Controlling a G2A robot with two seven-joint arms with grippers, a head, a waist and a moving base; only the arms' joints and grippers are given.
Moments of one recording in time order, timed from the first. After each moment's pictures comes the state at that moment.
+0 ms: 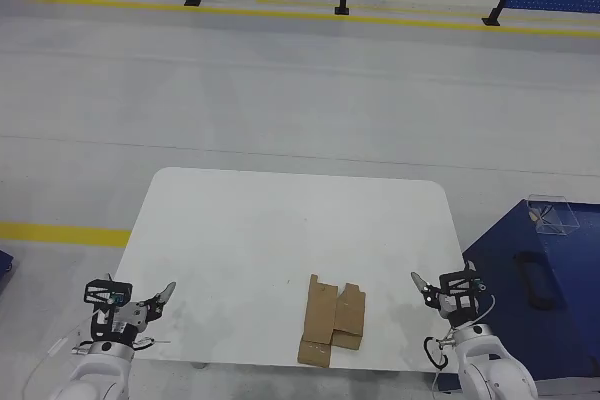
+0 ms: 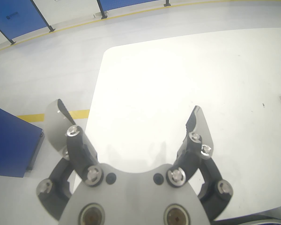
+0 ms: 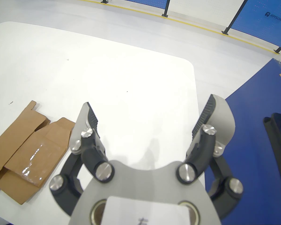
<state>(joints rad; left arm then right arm) 1.73 -1.15 -1.60 -1.80 1.33 0.00 0.00 -1.73 -1.15 1.60 -1.80 -1.33 0.00 0.00</state>
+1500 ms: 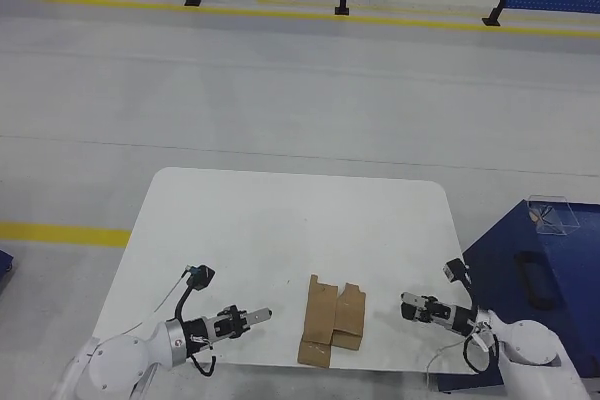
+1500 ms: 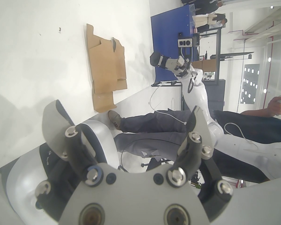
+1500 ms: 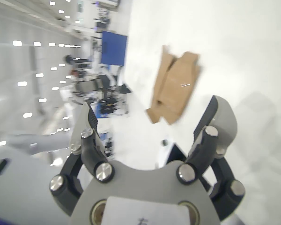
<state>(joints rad) 1.51 -1.16 -1.44 -1.91 0.16 0.00 -1.00 -1.35 -1.08 1.65 -1.24 0.32 -0.41 1.33</state>
